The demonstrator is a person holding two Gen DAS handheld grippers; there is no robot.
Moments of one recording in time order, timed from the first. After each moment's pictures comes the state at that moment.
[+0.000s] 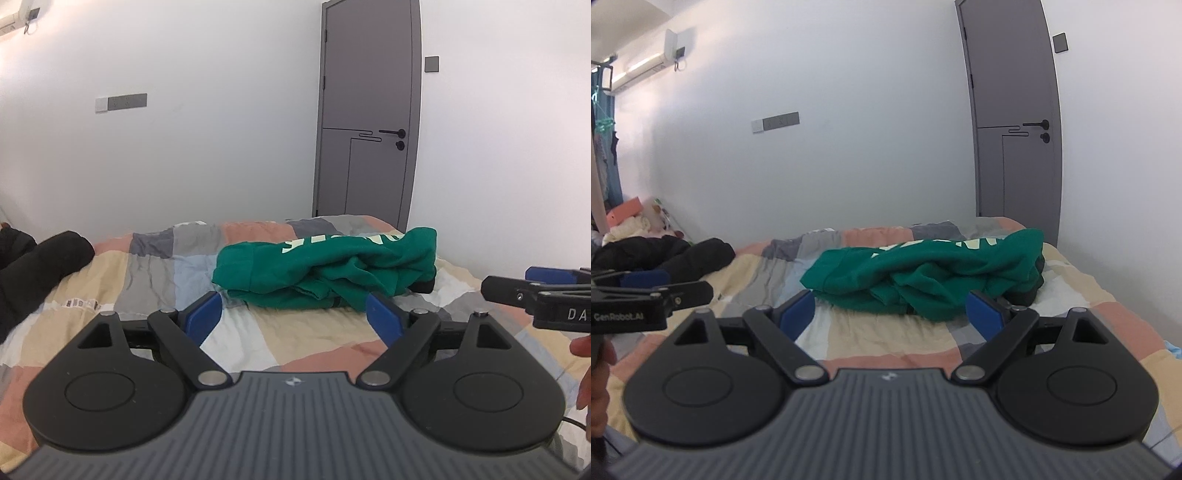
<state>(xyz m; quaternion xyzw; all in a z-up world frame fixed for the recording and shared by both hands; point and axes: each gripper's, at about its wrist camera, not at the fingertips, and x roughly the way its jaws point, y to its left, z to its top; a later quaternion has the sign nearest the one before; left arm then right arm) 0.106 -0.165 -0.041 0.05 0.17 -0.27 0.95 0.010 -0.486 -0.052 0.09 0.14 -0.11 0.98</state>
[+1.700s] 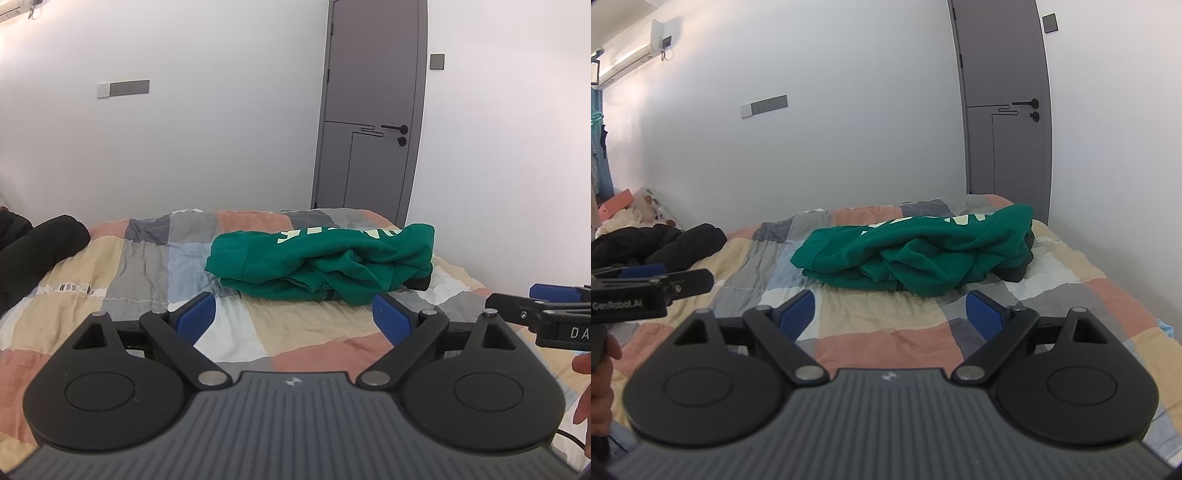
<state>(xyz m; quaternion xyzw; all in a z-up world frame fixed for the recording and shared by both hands) 0.110 -0.175 -0.047 0.04 0.19 -0.26 0.95 0.000 -0.485 -0.051 0.10 0.17 -0.12 0.97</state>
